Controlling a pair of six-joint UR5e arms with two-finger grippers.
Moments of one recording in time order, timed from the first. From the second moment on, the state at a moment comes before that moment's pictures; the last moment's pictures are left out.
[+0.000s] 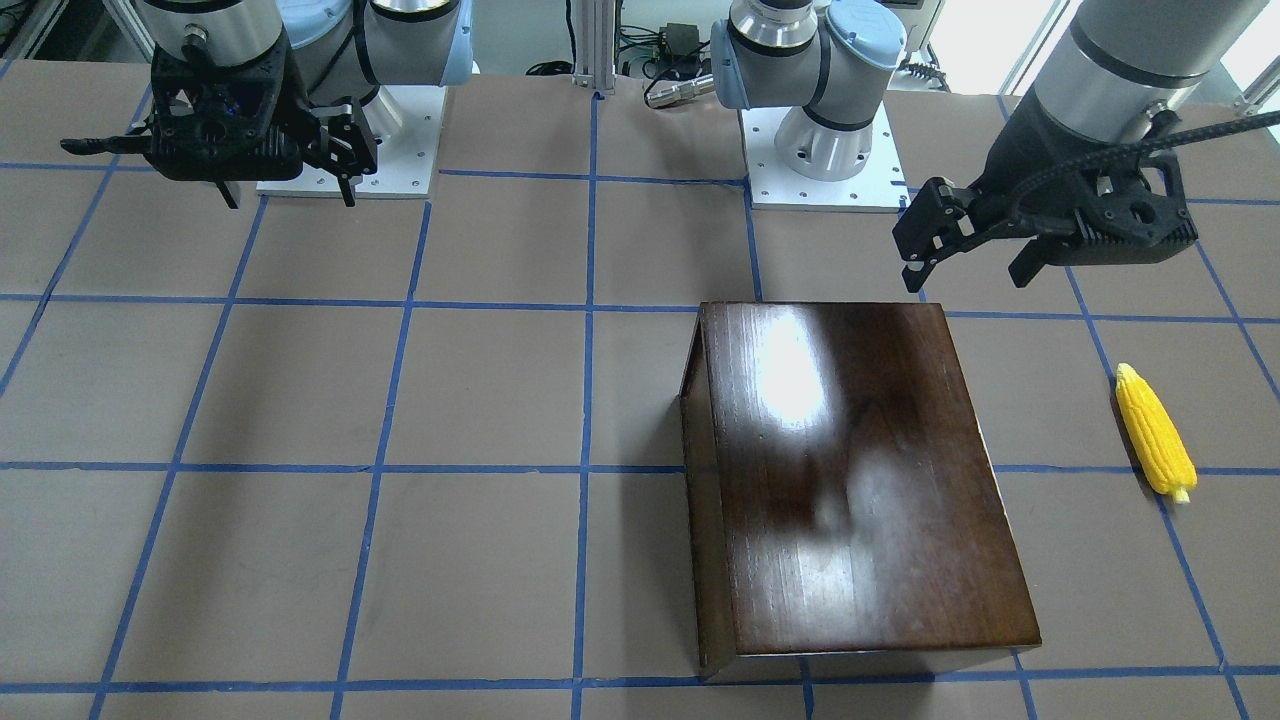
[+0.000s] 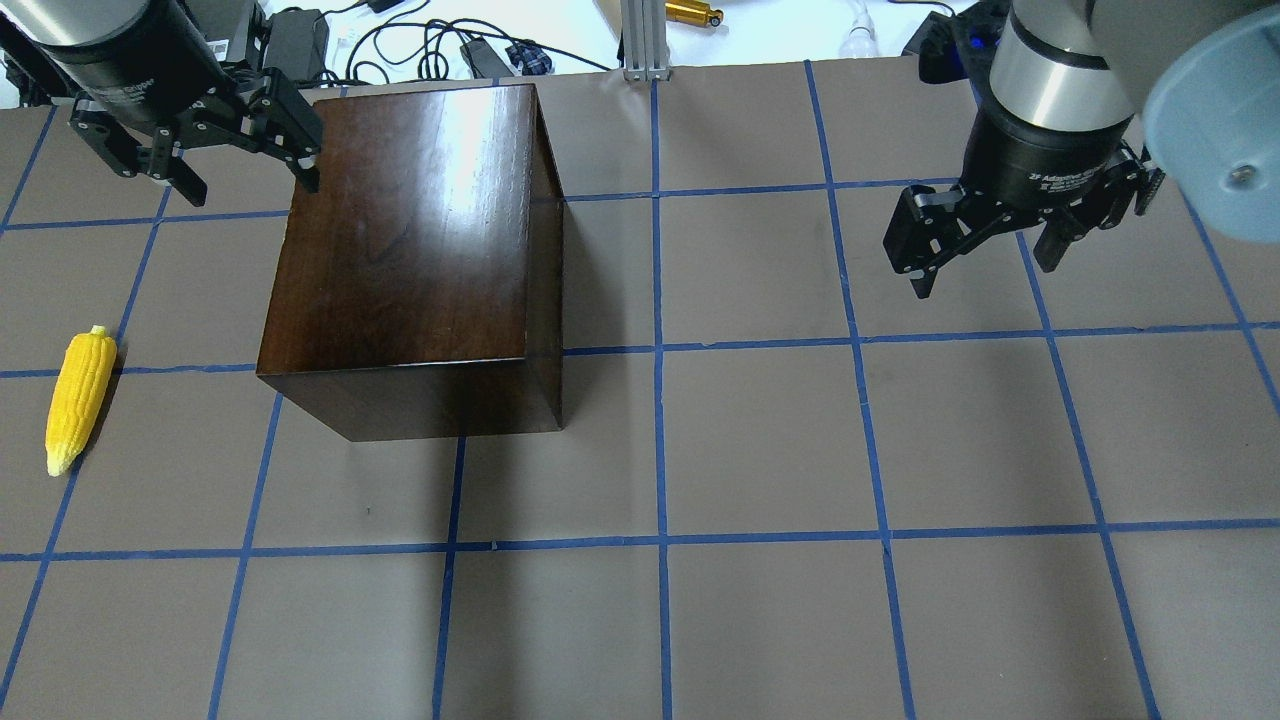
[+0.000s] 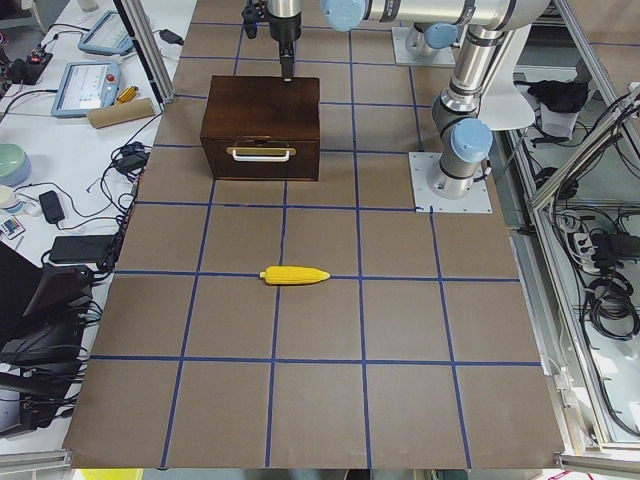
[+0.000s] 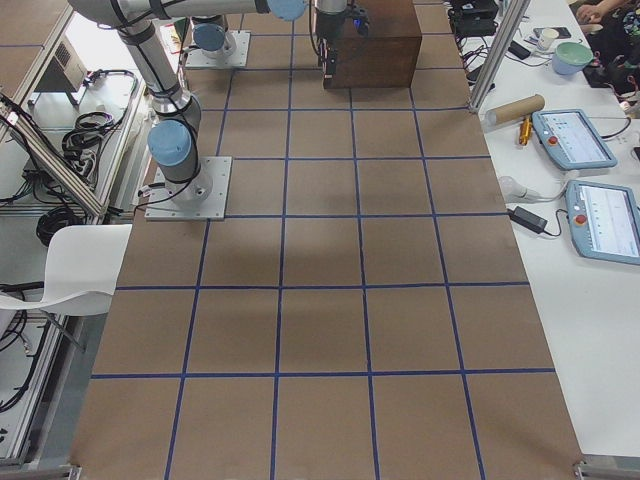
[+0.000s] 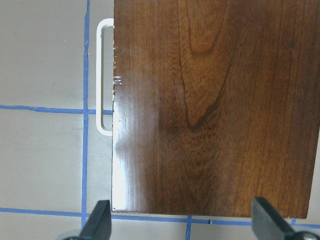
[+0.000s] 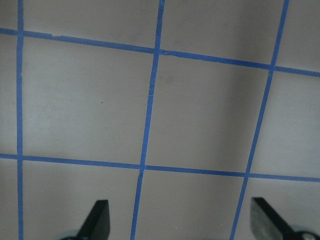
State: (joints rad) left arm -1.45 -1.63 -1.43 -1.64 1.57 0.04; right arm 1.61 -1.64 1.59 -1.46 -1.68 -0.09
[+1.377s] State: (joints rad) left arm -1.45 -1.61 -1.44 -1.64 1.58 0.05; right arm 1.61 -1.64 1.59 -1.46 -1.68 -0.09
